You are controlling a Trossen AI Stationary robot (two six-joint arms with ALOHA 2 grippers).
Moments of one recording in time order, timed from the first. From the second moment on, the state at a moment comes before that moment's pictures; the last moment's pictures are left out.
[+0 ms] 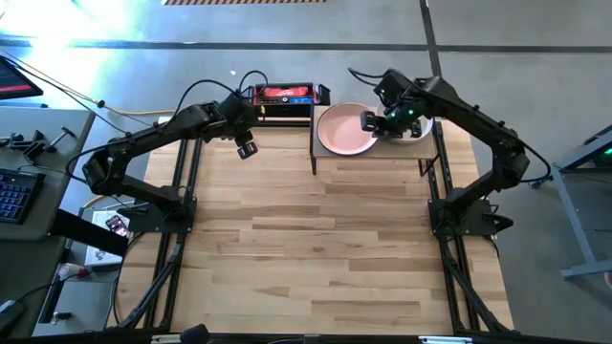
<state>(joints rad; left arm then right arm) 0.63 1.34 1.15 -0.81 -0.26 0.27 -0.65 1.50 1.61 -1.31 -0.12 0.90</state>
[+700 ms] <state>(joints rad) 0.63 1.34 1.15 -0.82 -0.26 0.27 -0.63 1.53 1.61 -1.27 -0.08 0.89</state>
